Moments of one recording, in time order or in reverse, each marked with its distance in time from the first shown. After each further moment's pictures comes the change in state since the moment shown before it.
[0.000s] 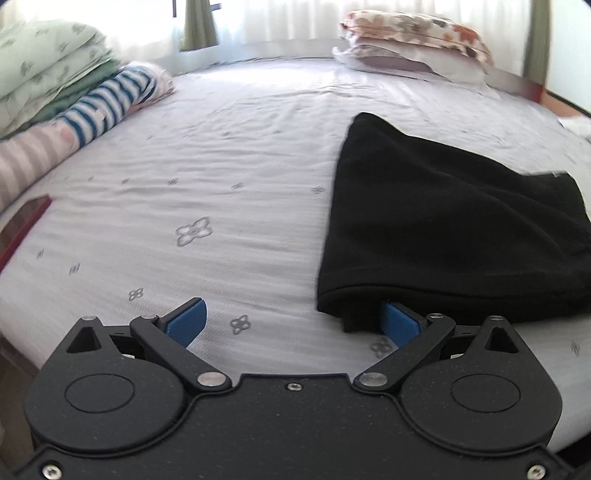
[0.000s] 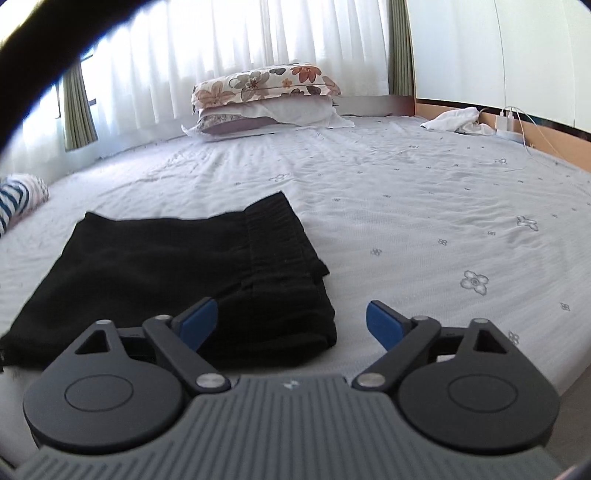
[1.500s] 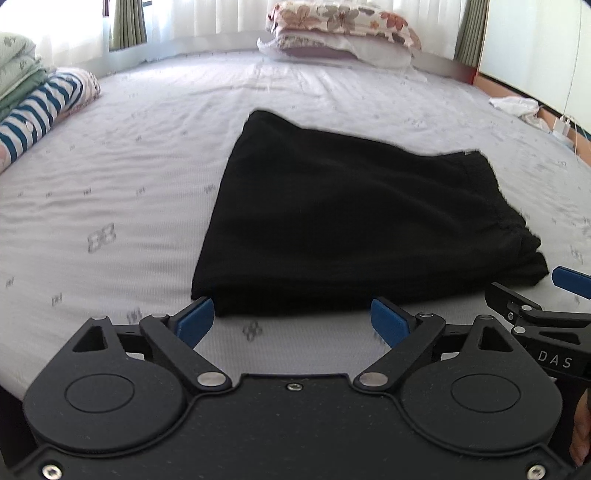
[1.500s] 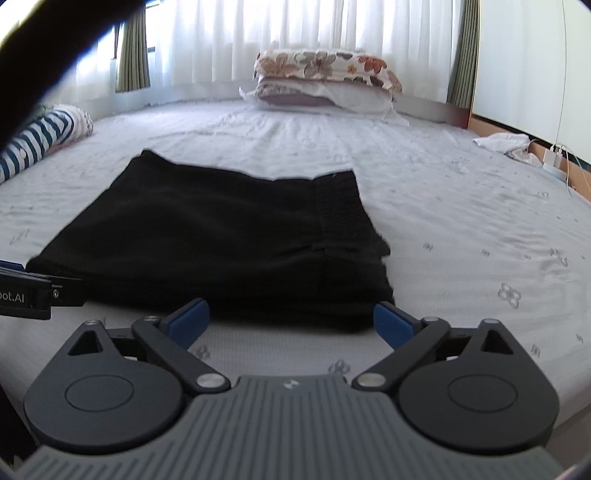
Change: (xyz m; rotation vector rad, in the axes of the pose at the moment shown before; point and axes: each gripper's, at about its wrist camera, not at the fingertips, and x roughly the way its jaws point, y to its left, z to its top) left arm -0.028 -0.047 -0.004 0.115 0.050 -0.214; right arm -0.012 0.043 -0.024 -0.237 0.094 0.077
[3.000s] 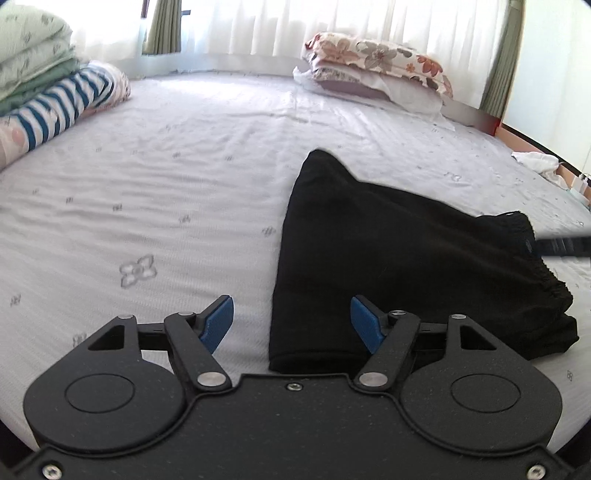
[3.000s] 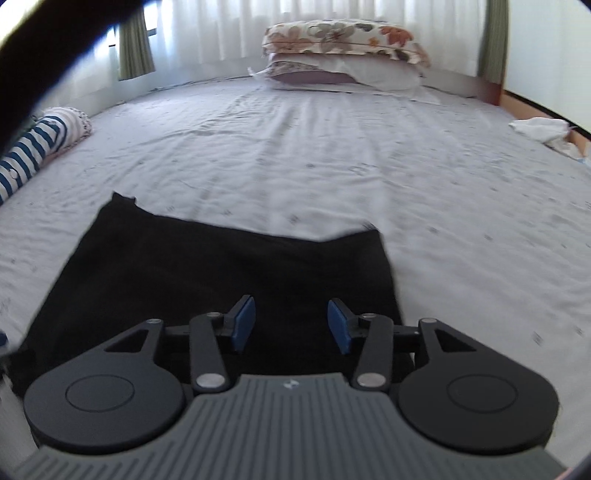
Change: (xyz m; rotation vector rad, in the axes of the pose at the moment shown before) left arm 0.020 0.055 0.027 -0.120 -0.131 0.010; right arm 0.077 -0.031 0.090 0.014 0.093 0.060
